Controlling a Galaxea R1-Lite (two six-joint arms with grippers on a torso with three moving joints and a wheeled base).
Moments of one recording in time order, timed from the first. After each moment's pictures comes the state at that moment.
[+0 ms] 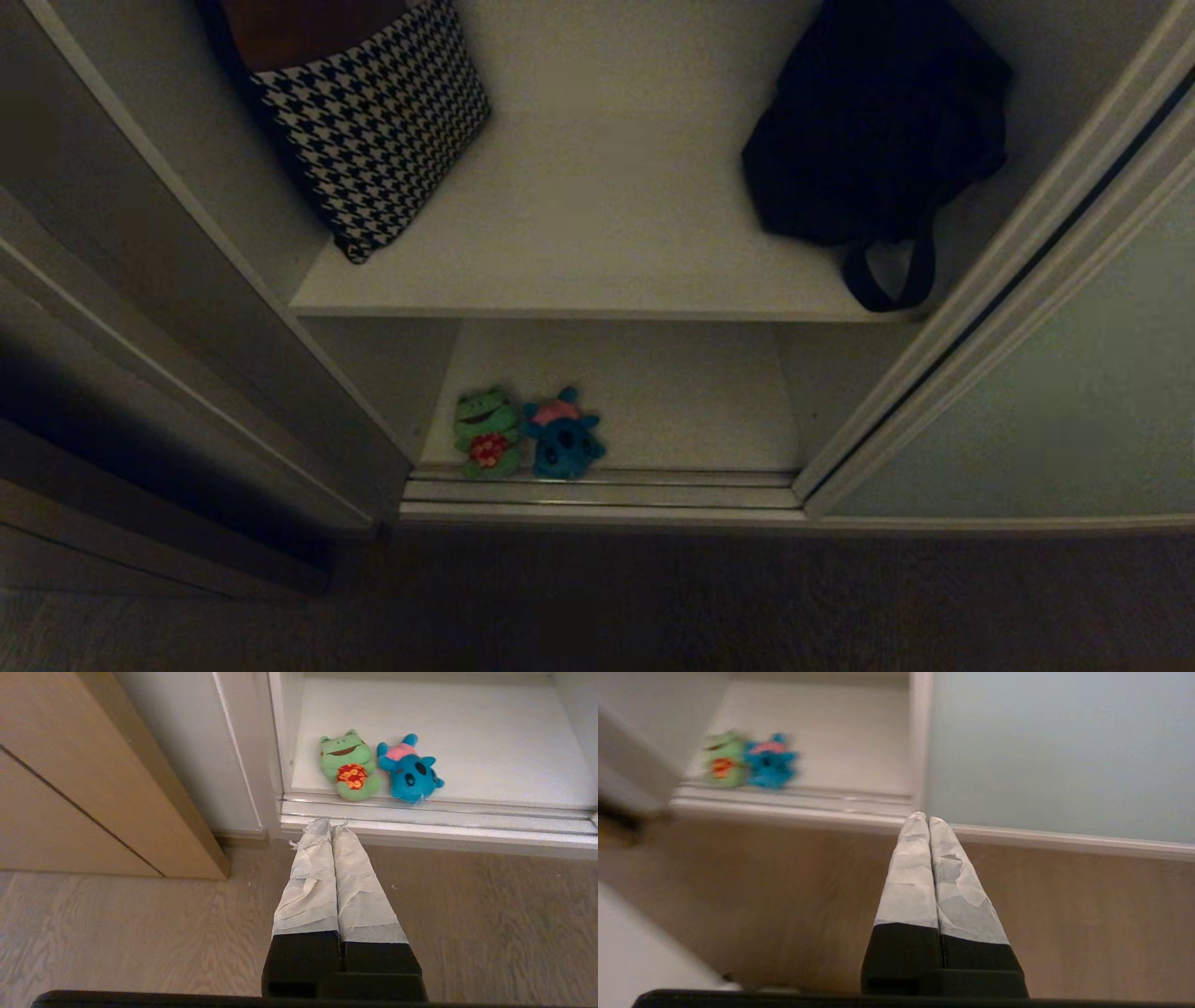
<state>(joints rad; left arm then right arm) 0.02 0.00 0.00 0.00 0.00 0.01 0.01 0.15 -0.93 0.81 0.07 0.04</state>
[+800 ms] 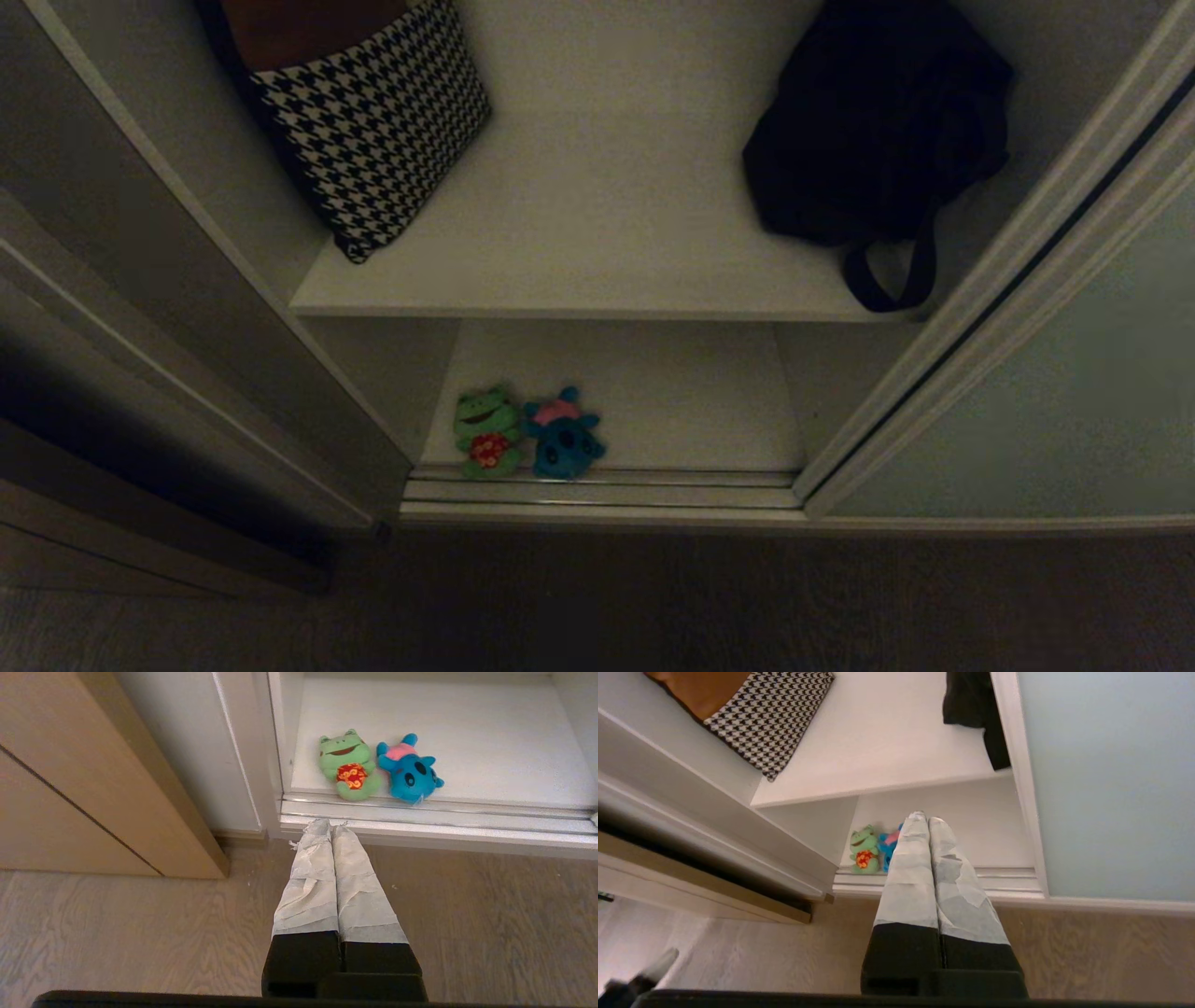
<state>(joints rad) 0.02 0.00 0.00 0.00 0.00 0.00 0.18 0.62 -1.30 0.56 0.10 0.40</state>
